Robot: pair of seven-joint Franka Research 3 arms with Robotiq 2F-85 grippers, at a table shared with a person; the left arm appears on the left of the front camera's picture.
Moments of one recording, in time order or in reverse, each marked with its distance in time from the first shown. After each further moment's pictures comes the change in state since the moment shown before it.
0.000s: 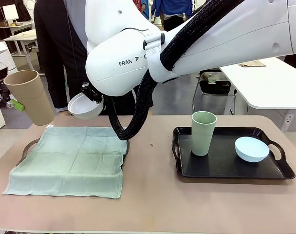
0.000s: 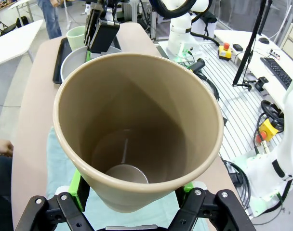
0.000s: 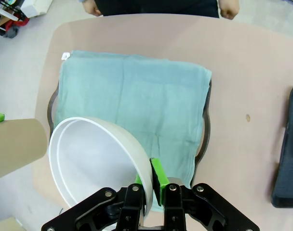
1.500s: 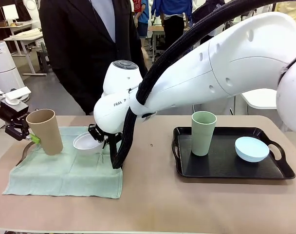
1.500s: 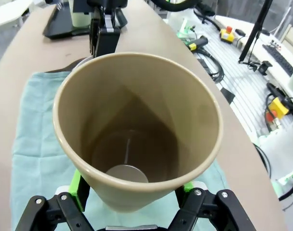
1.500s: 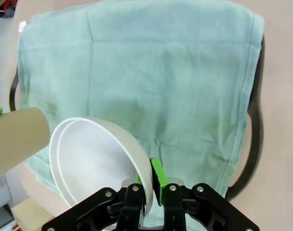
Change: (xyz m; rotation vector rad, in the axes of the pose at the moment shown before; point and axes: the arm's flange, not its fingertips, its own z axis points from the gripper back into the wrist) left arm -0.141 0.024 -0.063 -0.056 0.021 0.076; right arm -0.021 -0.032 -0.177 0.109 0.241 -0.092
